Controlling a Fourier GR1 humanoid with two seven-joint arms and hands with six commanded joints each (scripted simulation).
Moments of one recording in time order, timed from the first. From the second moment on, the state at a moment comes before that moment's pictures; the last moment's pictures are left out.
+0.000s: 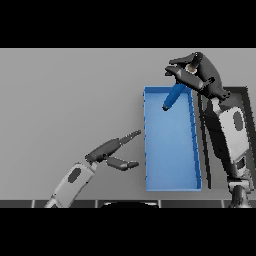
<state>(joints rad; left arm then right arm) -0.23 0.18 -0.53 -1.58 -0.06 -0.32 0.07 -0.82 -0.50 0.08 -1.45 -0.74 0.00 0.47</state>
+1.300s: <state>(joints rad) -0.24 0.17 -0.52 -1.58 -0.05 -0.31 0.09 -0.66 -0.78 0.82 -1.30 -0.90 -0.20 0.59</state>
